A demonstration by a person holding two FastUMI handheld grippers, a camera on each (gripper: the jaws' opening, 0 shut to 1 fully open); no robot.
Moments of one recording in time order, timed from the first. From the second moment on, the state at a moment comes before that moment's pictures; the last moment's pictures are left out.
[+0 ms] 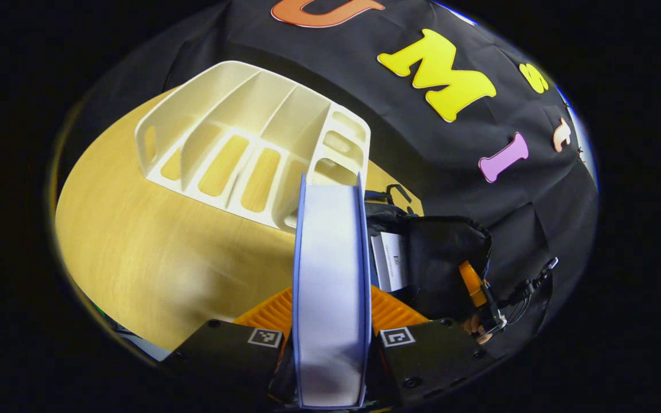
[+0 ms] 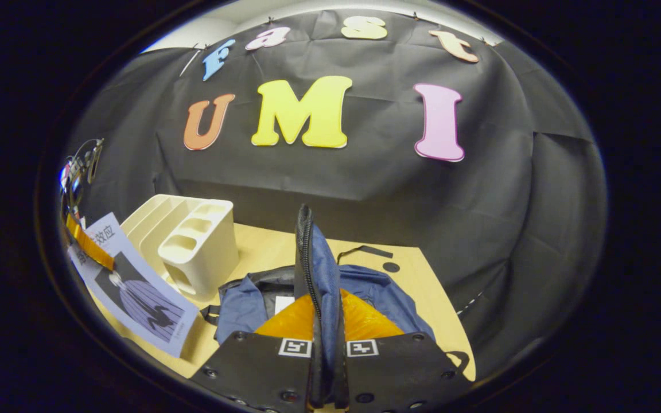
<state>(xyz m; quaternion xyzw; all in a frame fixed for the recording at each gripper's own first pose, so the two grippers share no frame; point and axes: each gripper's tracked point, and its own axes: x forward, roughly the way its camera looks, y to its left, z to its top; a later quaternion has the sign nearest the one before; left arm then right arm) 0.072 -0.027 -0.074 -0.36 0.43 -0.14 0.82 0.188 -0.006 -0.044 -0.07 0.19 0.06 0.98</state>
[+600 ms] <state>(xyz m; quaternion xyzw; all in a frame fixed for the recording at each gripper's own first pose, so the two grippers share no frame) 0.120 -0.117 -0.059 -0.42 0.39 -0.20 0.79 0.186 -0.023 -0.033 -0.08 0.19 0.06 0.98</state>
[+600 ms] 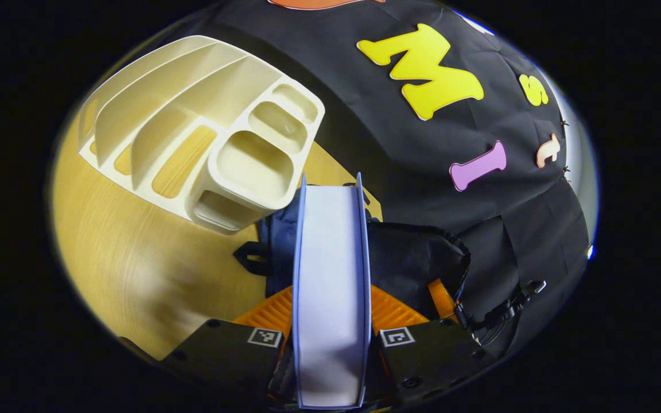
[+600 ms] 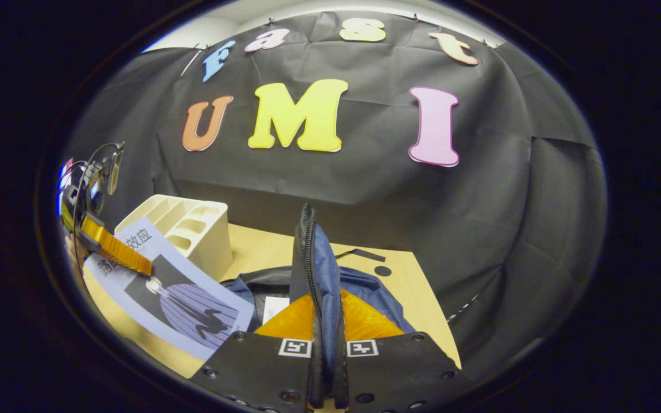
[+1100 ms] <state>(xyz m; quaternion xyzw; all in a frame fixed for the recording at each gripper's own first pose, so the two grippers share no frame) 0.182 -0.177 -0.082 -0.49 0.39 -0.20 0.75 0.180 -0.022 -0.023 -0.10 0.18 0.06 0.98</state>
